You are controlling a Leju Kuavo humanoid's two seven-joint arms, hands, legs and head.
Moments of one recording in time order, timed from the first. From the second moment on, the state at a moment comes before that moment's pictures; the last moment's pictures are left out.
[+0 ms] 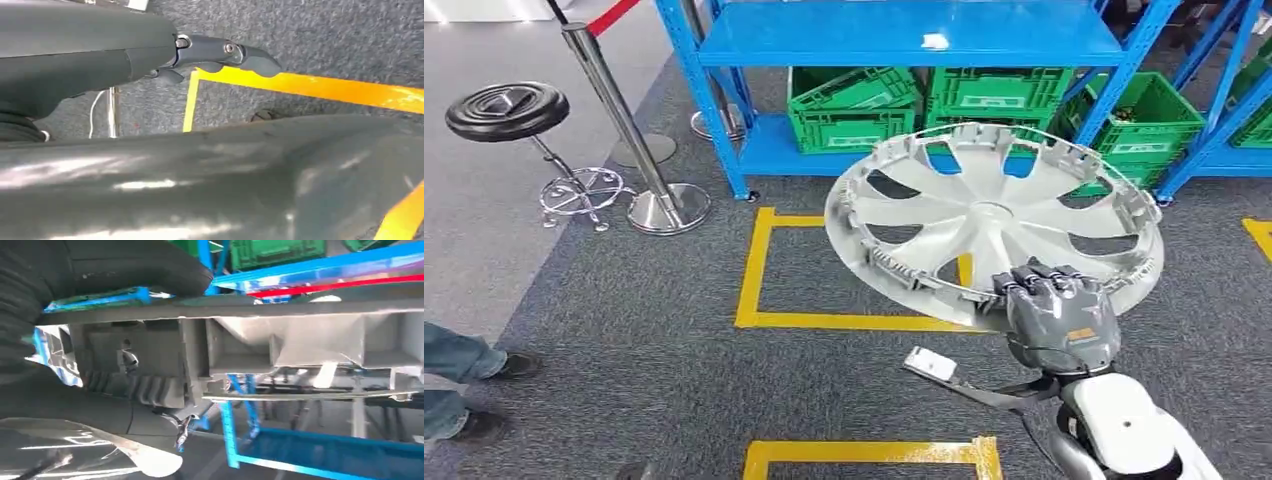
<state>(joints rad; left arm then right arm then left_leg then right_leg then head) -0.11 -0.17 1.24 -0.27 -1.11 0.04 -0.01 -0.05 -0.12 0.43 -1.88 1.57 -0.22 0.09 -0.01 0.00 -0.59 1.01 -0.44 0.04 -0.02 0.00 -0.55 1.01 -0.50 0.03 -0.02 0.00</state>
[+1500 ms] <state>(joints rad) -0.11 -0.18 1.23 -0.28 -1.15 0.04 0.00 -0.01 -0.05 0.36 -1.91 1.57 -0.25 0.01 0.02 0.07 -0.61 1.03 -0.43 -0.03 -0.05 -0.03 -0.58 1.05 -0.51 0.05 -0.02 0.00</state>
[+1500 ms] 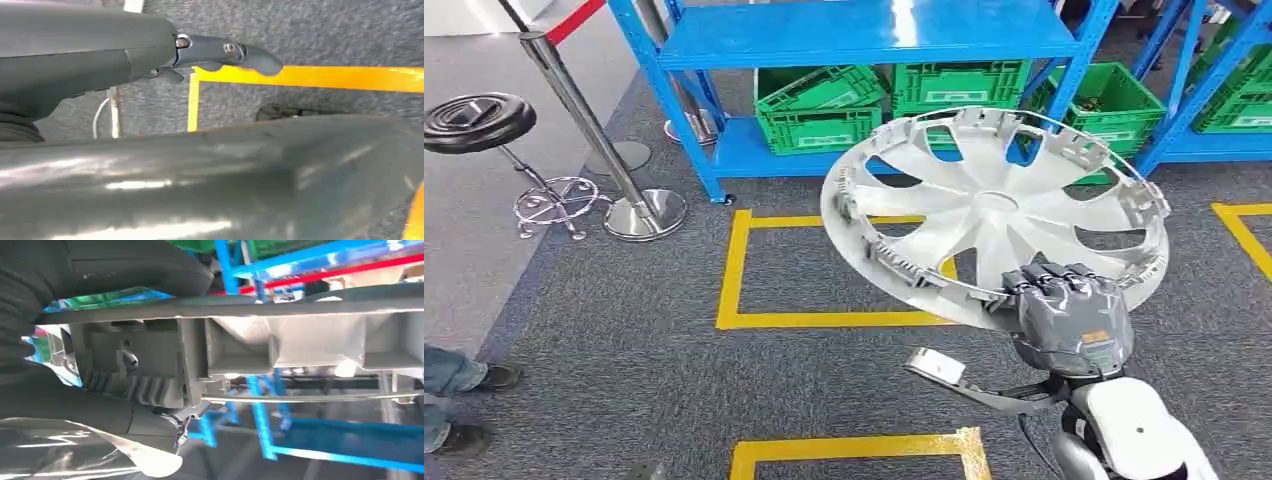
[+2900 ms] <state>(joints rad) -0.11 -0.14 1.32 -0.28 -1.02 0.04 0.10 -0.05 -0.02 0.34 -1.87 1.54 -0.26 -0.04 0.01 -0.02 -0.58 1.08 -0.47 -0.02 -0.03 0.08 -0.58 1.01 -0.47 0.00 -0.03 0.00</state>
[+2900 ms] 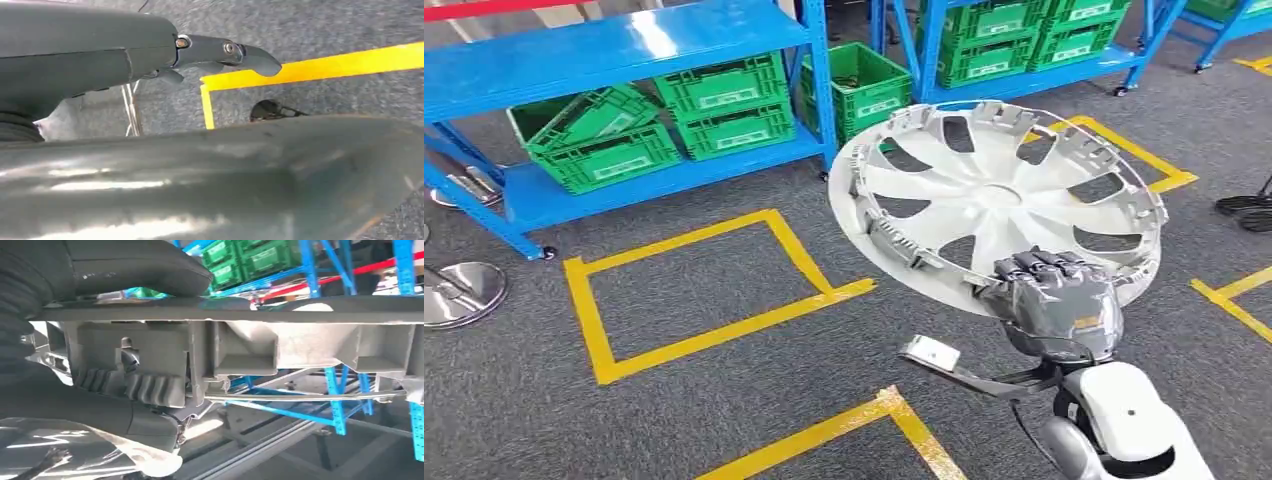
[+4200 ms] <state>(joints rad) -0.08 -0.08 1.05 -0.30 -1.47 0.33 0.15 -0.01 -0.05 0.35 -1.94 1.57 -0.22 0.12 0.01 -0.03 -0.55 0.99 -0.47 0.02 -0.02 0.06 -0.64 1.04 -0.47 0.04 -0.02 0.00</state>
